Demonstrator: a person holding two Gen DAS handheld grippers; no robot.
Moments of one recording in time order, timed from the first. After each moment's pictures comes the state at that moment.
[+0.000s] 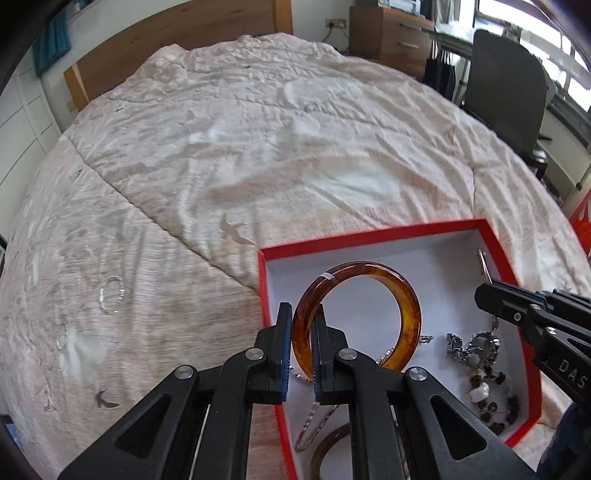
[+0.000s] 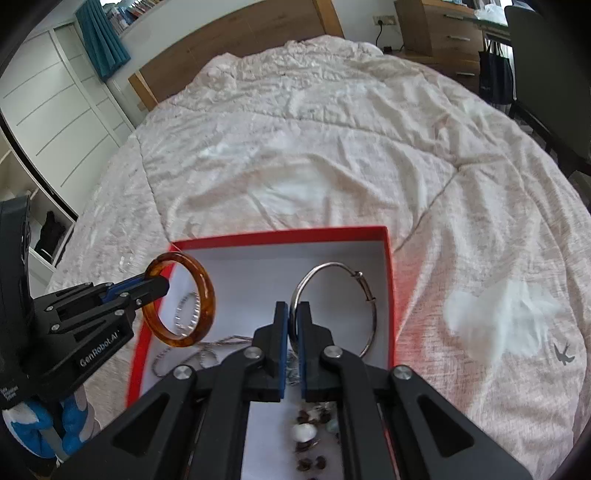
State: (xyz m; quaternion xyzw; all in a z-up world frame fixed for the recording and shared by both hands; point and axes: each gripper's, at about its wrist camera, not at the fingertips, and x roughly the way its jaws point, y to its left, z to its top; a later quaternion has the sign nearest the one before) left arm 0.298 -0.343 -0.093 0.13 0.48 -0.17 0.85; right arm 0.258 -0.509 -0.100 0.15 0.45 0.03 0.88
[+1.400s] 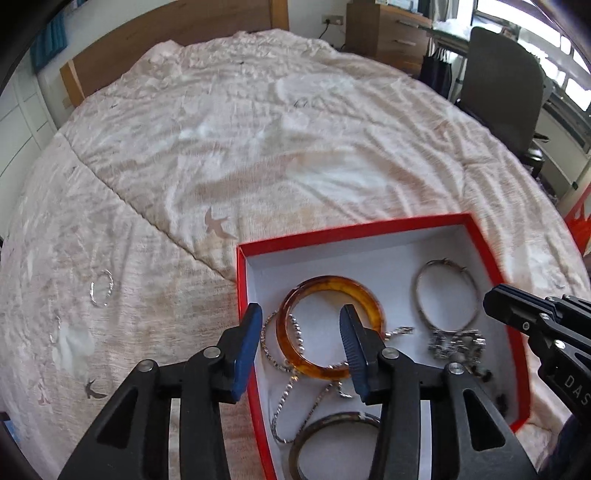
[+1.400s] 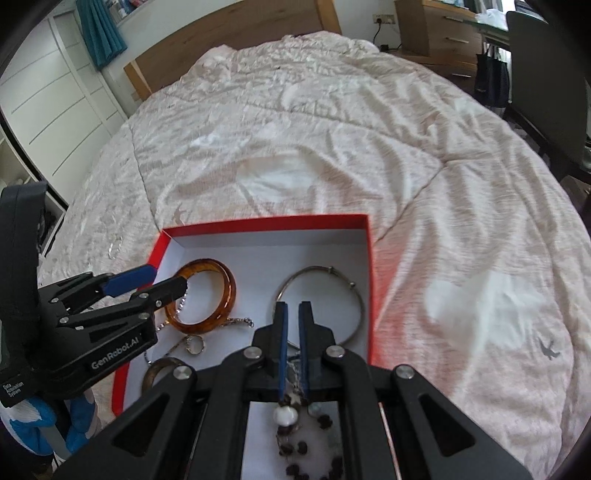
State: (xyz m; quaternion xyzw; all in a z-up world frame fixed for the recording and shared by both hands) left arm 0.285 -0.348 -0.084 0.12 0.48 -0.18 0.85; right arm 0.240 -0.514 -0.088 0.13 0.46 0.01 0.88
